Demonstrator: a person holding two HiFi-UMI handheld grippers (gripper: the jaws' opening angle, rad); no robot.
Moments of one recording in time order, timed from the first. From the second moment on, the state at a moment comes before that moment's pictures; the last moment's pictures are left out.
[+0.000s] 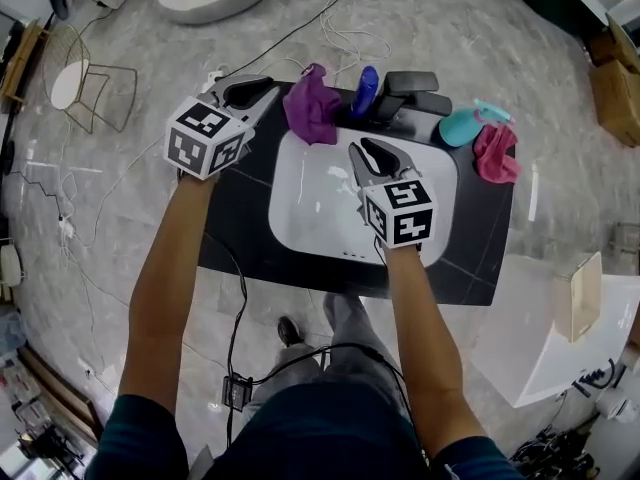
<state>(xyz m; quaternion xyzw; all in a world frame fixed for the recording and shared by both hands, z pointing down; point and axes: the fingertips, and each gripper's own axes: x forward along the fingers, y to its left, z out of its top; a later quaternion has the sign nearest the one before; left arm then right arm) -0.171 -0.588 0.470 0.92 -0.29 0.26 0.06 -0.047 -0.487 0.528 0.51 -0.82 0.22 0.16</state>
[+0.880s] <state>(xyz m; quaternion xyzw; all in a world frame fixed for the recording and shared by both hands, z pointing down) -0.148 -0.663 0.638 0.89 -0.26 0.35 0.14 -0.071 -0.546 0.700 0.47 -0.80 0.32 0.18</state>
